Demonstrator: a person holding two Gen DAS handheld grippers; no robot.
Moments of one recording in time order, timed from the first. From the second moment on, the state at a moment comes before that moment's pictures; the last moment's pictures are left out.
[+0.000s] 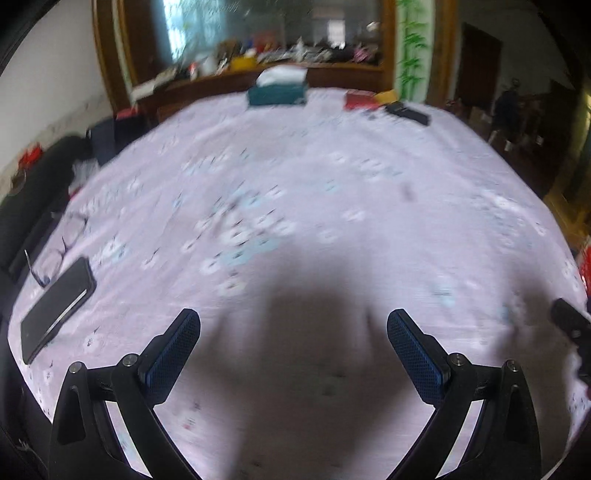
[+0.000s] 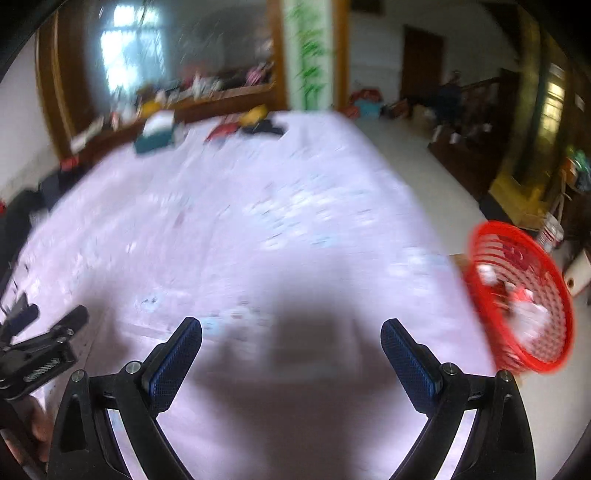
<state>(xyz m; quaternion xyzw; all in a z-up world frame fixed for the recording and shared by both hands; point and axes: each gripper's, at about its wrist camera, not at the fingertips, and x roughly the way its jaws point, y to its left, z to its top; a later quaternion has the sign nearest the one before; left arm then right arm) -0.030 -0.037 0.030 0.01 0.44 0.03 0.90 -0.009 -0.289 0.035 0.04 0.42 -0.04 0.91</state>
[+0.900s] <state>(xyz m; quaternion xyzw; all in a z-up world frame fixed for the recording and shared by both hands) 0.015 -0.013 0.000 0.01 0.50 -0.03 0.87 0.067 -0.245 -0.009 0.02 0.48 -0.04 0.87</state>
